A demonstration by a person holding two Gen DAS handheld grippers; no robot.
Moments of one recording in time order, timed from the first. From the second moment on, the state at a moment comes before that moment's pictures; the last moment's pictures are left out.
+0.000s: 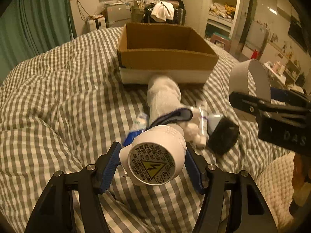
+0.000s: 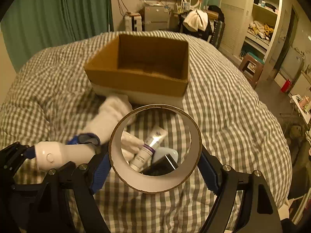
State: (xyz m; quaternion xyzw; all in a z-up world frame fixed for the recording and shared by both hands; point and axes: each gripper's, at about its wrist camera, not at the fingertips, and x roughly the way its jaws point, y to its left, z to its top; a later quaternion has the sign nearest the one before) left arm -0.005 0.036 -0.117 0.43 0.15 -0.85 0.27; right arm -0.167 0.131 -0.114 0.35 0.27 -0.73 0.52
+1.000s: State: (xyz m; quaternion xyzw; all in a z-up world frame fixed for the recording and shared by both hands) left arm -0.102 -0.074 -0.014 0.35 0.20 -0.88 0.27; right arm -0.213 0.083 -0.013 0.30 0.17 -0.75 0.56
